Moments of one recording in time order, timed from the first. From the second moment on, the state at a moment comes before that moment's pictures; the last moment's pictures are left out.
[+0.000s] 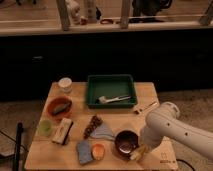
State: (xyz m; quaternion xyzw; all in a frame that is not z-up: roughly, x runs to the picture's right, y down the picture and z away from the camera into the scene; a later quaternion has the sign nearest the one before) arm 0.194 0.289 0.691 -0.34 -0.15 -0.28 0.88
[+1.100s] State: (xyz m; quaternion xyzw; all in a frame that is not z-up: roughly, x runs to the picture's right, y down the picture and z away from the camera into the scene) arm 0.153 0.271 0.691 -0.34 -0.17 -0.34 0.86
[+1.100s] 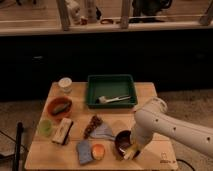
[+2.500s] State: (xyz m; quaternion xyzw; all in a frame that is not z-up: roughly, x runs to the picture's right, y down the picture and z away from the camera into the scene) arm 0.120 0.258 0.700 -0.34 -0.21 -0.40 0.82
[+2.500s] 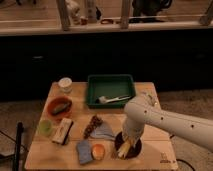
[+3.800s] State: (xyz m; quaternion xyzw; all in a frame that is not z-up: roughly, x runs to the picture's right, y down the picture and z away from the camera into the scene) arm 0.116 0.252 0.701 -0.35 -0.22 -0.41 0.81
